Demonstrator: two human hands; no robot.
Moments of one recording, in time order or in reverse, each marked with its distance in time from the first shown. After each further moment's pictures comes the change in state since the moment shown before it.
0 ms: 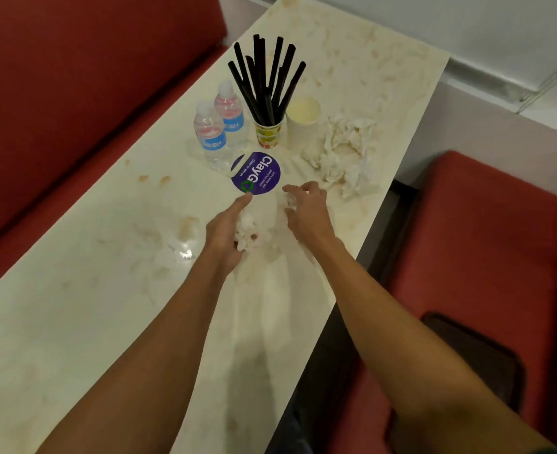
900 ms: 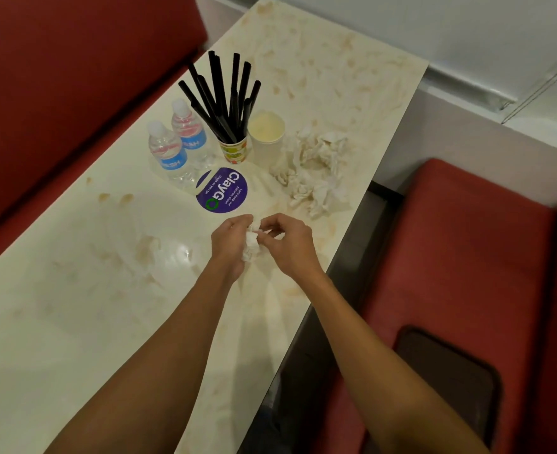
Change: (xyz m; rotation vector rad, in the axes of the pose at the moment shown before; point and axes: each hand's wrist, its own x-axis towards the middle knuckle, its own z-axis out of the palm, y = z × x) left_hand 0.040 -0.033 0.082 0.241 0.129 0.031; right_hand -0.020 0.017 -0.049 0.566 -0.074 0.141
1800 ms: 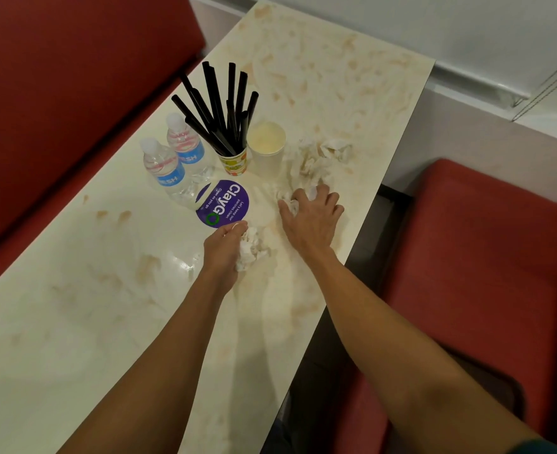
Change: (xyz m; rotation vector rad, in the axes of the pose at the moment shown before) left_hand 0.015 0.015 -0.005 -0.124 0.021 0.066; right_hand 0.102 0.044 -0.004 -0.885 0.387 -0.048
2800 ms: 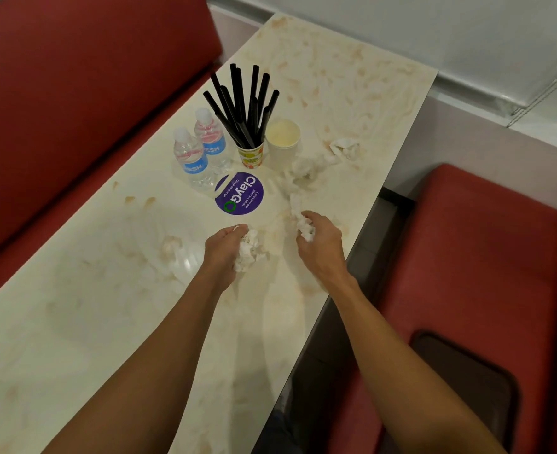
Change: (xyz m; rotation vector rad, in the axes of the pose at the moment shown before) left_hand -0.046 0.006 -0.043 -0.006 -0.061 -0.092; right_hand -0.087 0.014 -0.048 0.690 -0.209 -0.003
